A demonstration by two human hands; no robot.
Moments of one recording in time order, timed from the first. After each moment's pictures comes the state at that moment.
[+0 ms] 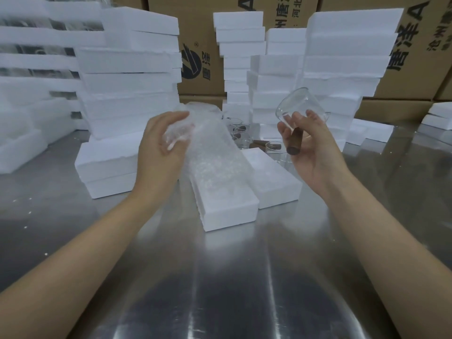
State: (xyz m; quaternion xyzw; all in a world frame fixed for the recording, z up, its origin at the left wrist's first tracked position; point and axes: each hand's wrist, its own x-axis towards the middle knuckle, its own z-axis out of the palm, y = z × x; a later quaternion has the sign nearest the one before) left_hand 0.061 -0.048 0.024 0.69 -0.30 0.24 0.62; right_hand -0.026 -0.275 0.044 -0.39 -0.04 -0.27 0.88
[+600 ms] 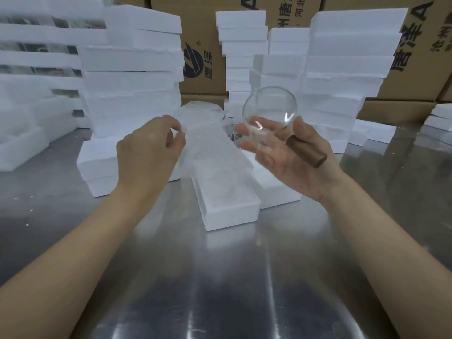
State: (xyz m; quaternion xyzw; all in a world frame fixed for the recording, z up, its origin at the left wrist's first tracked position) left_hand 0.063 -0.033 0.030 0.80 -0.25 0.46 0.30; right_hand -0.037 -0.255 0.049 -0.47 -0.20 0.04 0.86
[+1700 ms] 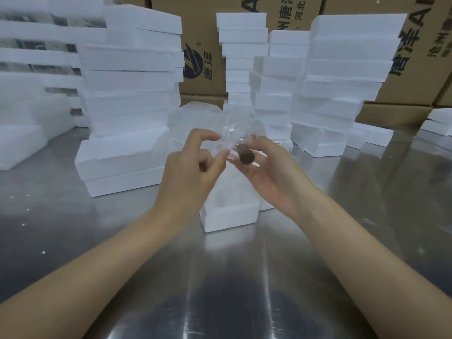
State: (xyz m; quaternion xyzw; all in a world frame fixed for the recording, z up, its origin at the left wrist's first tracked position) left_hand 0.026 -0.067 0.010 0.72 -0.37 0.28 0.51; right_hand -0.025 -0.214 0.032 -0.54 -0.09 -0.11 0.83
